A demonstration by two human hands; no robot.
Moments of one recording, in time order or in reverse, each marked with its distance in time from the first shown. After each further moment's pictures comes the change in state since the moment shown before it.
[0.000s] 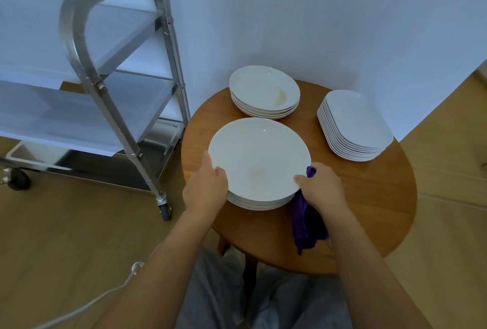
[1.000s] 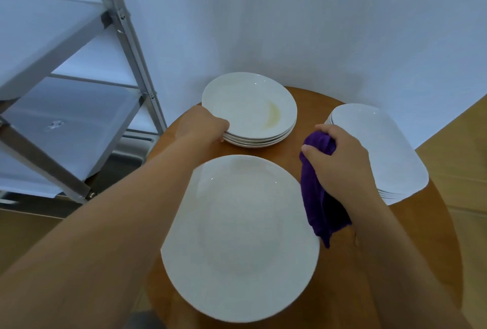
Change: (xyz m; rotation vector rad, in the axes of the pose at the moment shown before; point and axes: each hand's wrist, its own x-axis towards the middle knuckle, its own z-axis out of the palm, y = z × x) left_hand 0.210 0.101 0.037 -0.078 -0.176 -0.023; right_hand 0.117 -0.045 -0.036 0.114 0.251 -0.257
